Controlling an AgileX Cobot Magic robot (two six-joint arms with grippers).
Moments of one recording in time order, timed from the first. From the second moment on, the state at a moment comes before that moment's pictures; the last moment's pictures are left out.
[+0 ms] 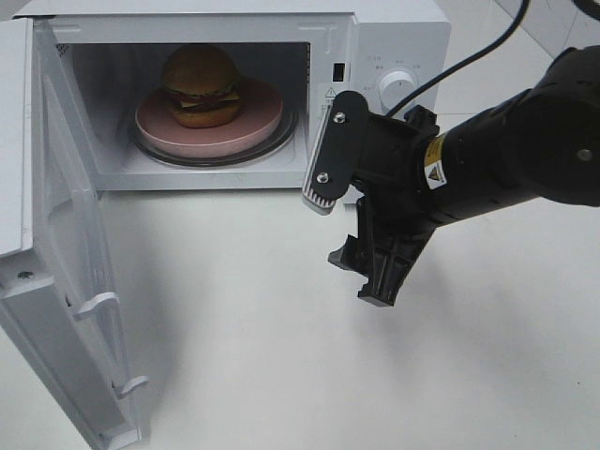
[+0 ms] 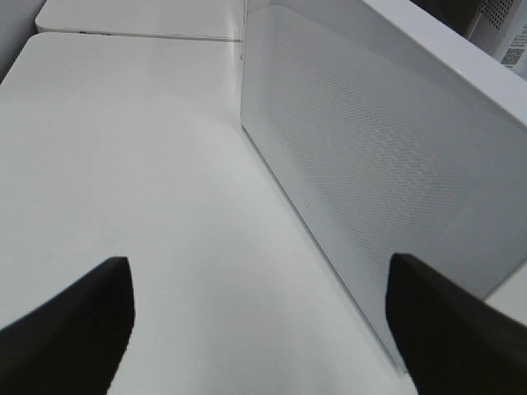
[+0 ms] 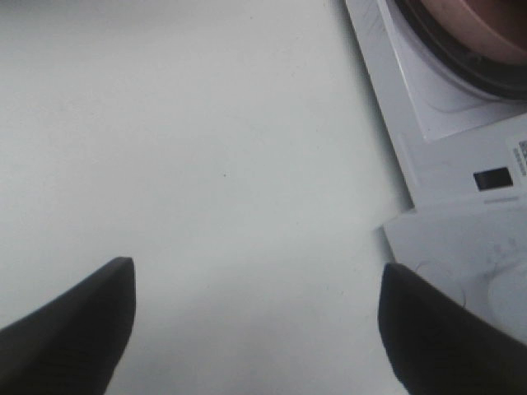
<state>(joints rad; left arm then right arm) 0.00 -0.01 -0.52 -0.12 1.07 0.04 0.68 1.54 -0.79 -0.24 0.17 -0.42</state>
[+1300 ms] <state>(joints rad) 0.00 -0.01 -0.52 -0.12 1.07 0.04 0.68 1.03 -0.74 -0.10 0.95 0.00</state>
